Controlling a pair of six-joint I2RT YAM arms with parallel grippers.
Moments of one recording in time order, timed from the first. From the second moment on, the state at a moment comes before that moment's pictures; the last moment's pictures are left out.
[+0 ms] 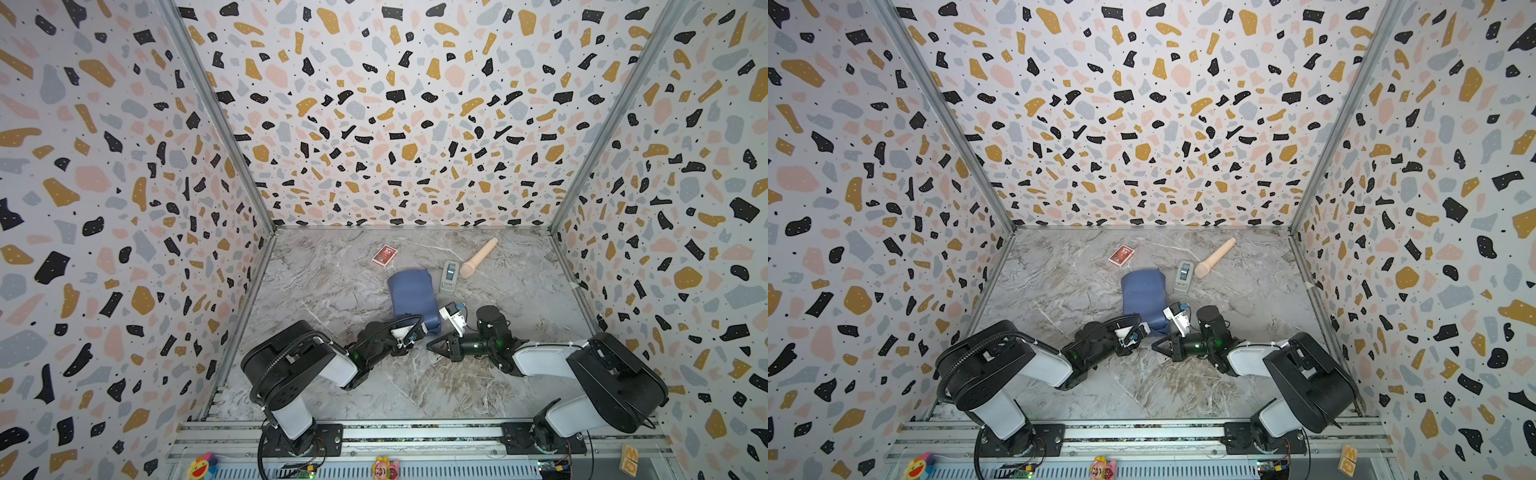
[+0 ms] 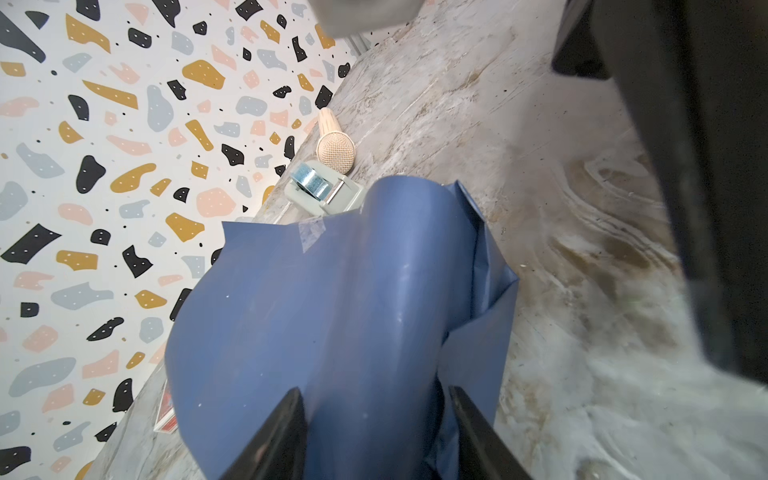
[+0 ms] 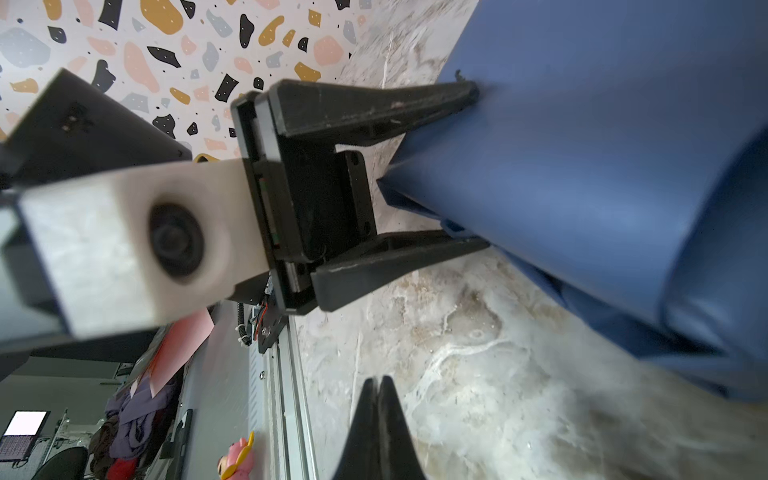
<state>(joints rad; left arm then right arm) -0.79 1.69 0.36 1.01 0.03 0.64 0.60 1.50 0.41 0.58 -0.82 0.50</state>
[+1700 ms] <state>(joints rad) -0.79 1.69 0.36 1.01 0.04 0.64 0.61 1.65 0.52 0.62 -0.63 0.53</state>
